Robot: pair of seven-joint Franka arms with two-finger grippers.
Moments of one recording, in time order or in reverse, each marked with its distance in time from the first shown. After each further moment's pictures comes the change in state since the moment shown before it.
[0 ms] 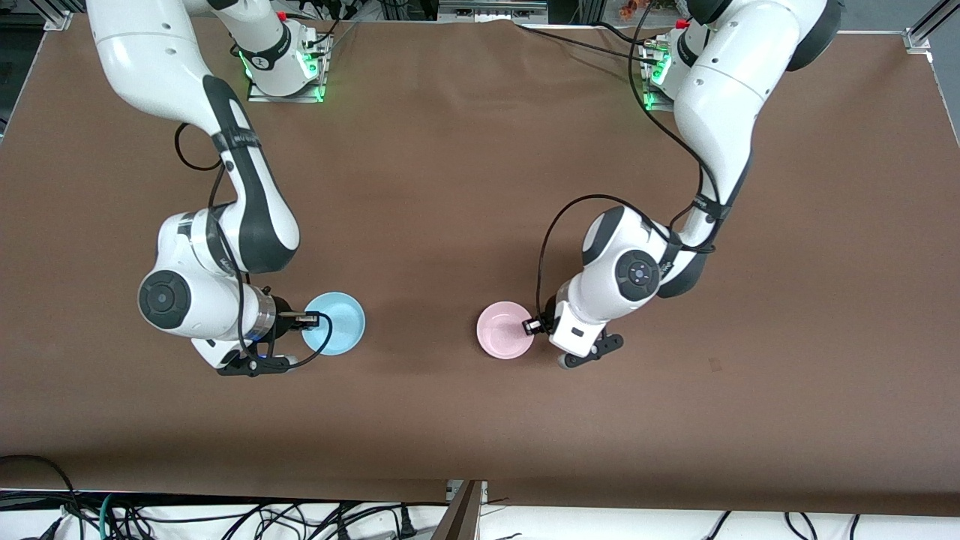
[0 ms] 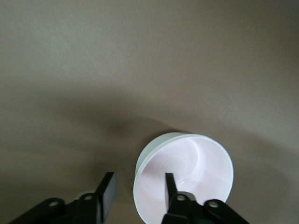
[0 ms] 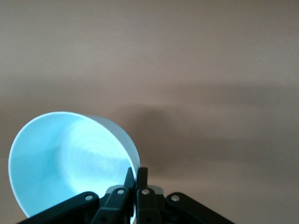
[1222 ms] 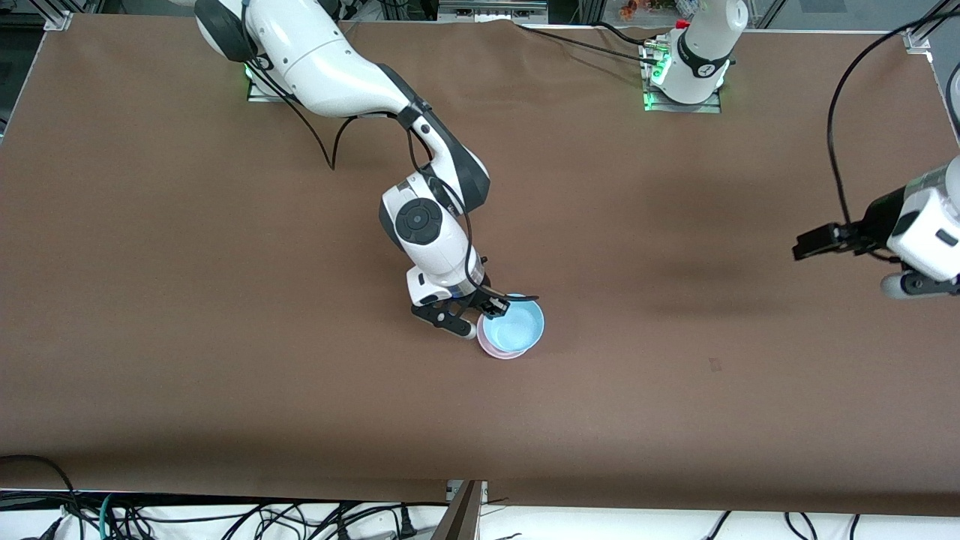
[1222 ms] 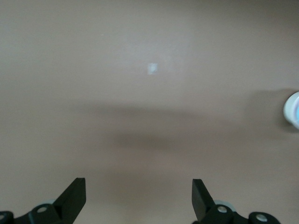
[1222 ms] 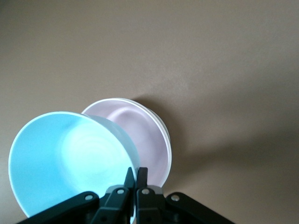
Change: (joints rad) left arm 0.423 -0.604 0.075 -0.087 0.145 -0.751 0.649; right arm 0.392 0.269 0.036 0.186 0.000 0.448 0.858
